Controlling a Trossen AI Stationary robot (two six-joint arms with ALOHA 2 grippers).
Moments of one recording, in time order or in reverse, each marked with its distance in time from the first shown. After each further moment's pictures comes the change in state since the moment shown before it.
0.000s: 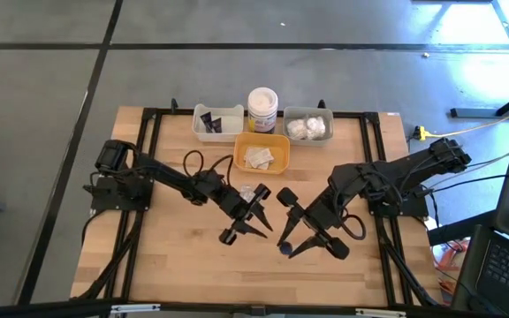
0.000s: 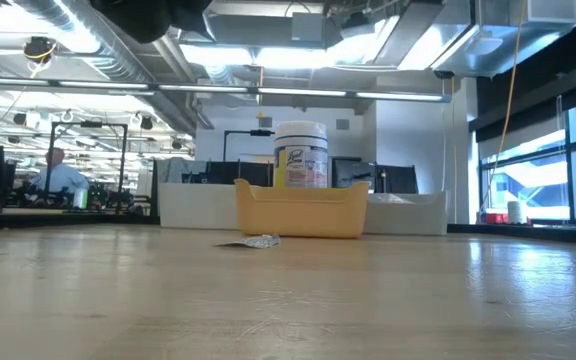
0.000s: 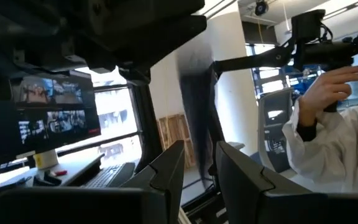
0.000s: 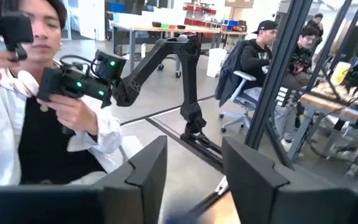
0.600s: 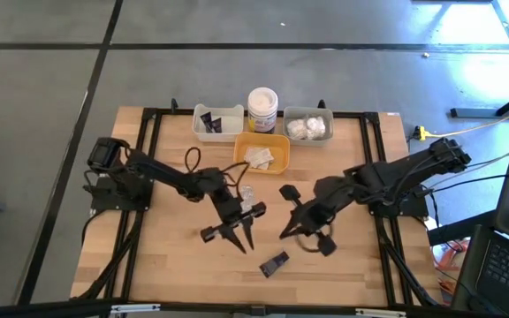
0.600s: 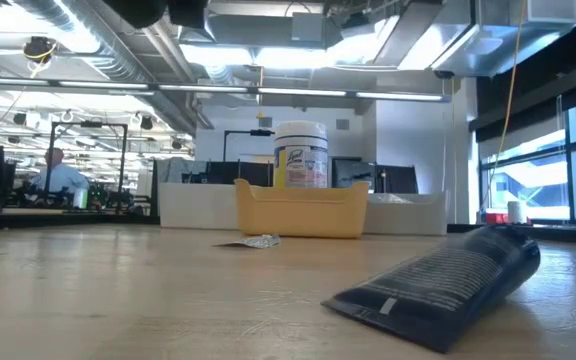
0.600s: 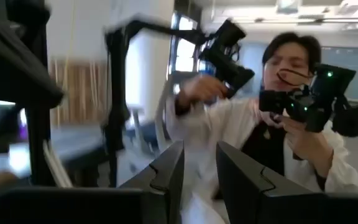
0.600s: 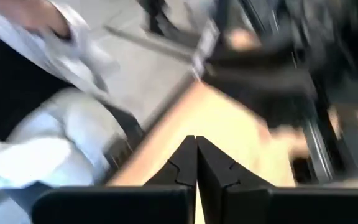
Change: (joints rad) left arm 0.016 -0.074 -0.001 -0.228 0.367 -0.295; right arm 0.012 0.001 0.000 -0.413 0.235 0.053
